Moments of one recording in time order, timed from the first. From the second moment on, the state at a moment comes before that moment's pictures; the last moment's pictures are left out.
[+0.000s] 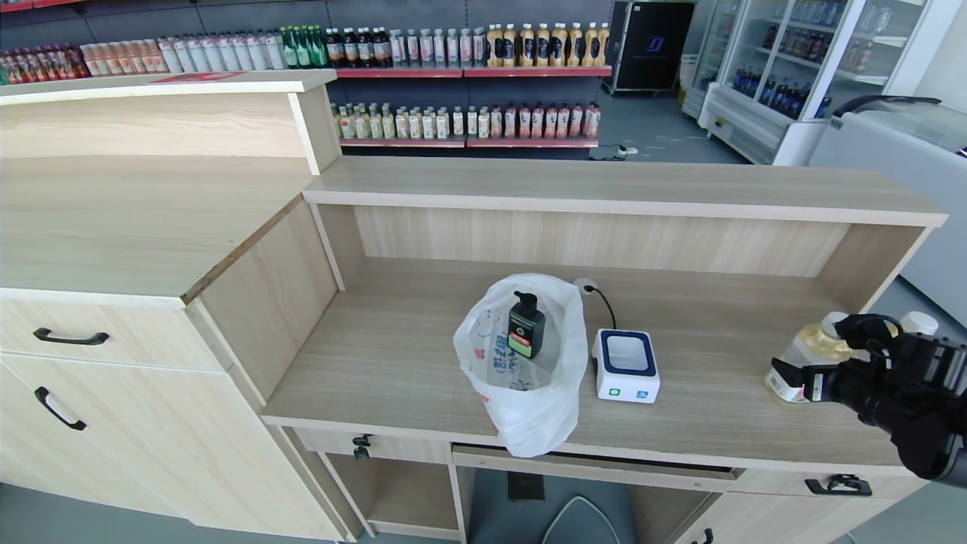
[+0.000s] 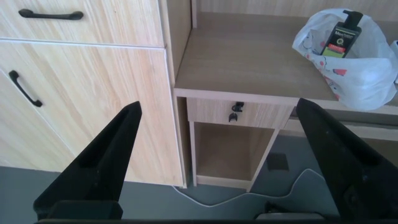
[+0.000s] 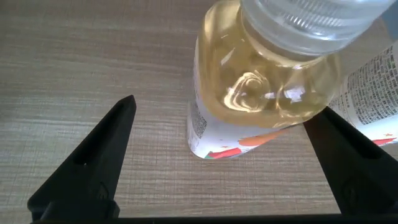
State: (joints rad) left arm 0.00 0.00 0.00 0.00 0.00 0.00; right arm -0.38 2.27 -0.67 -1.31 0.23 -0.24
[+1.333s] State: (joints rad) left arm 0.00 0.00 0.00 0.00 0.00 0.00; right arm -0.31 2.42 -0.82 -1.37 0.10 -0.25
